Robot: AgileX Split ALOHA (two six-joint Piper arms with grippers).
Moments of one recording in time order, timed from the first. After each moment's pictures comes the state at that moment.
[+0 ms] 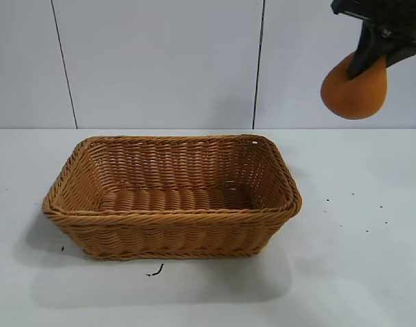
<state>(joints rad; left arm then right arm) 0.01 0.00 -0.50 -0.07 1.06 -0.03 0.11 1.81 -1.55 0.29 0.97 -0.10</state>
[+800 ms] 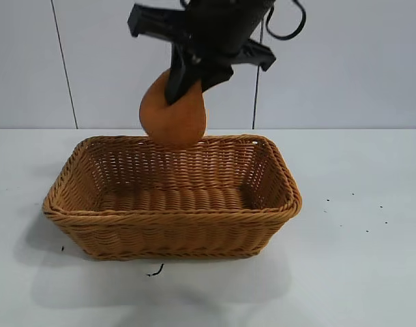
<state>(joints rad) 0.01 0.00 -0.50 -0.07 1.06 -0.03 0.58 1.94 -1.55 0.31 0.73 -0.05</state>
